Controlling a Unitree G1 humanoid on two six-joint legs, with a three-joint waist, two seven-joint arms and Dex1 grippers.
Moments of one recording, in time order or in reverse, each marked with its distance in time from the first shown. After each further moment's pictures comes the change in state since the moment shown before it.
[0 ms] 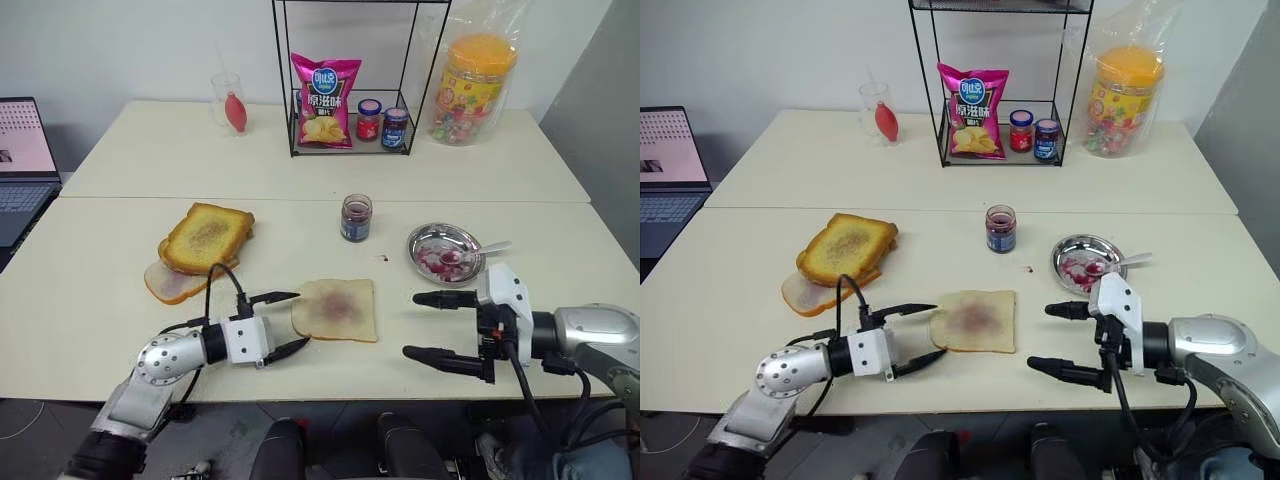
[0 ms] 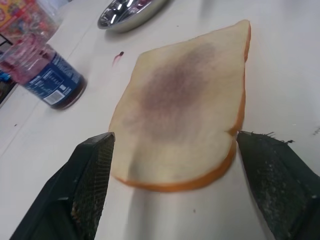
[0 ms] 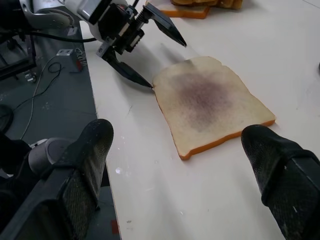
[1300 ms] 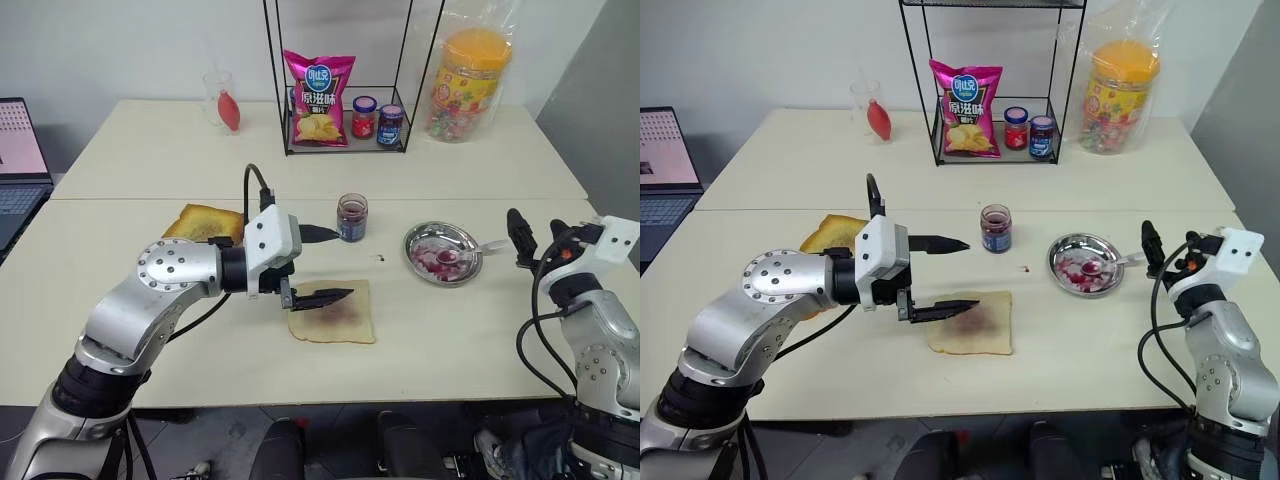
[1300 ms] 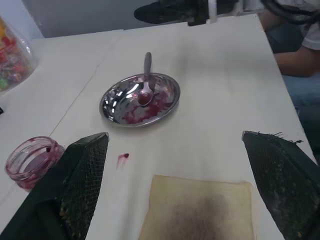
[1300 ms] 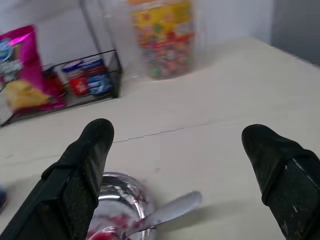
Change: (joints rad) left arm -0.499 0.049 -0.097 -0.373 -0.446 0.924 -0.067; right arm -0.154 0.582 -0.444 0.483 -0.147 -0.213 -0.751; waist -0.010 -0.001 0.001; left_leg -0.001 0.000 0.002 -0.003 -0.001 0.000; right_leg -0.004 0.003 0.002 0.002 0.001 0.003
